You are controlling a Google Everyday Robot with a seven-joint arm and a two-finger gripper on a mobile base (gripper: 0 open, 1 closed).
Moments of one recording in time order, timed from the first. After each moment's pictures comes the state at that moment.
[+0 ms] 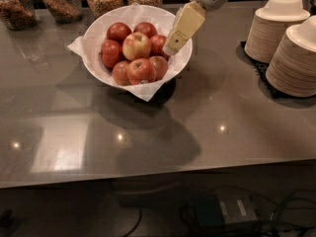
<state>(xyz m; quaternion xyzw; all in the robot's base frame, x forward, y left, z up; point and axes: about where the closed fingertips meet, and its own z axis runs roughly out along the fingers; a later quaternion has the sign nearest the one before) 0.607 -0.057 1.011 -0.58 0.75 0.08 0.31</state>
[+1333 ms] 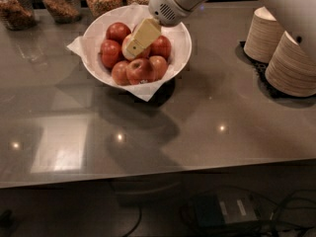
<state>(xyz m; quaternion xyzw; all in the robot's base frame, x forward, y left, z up) 0.639 0.026 0.980 -0.55 0.74 0.13 0.37</state>
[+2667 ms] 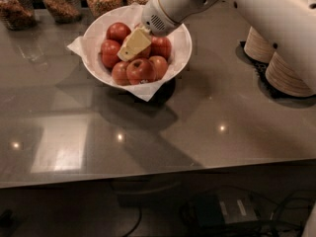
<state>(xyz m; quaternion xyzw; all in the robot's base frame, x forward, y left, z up) 0.656 0.044 0.947 -0.52 0.76 0.17 0.36</state>
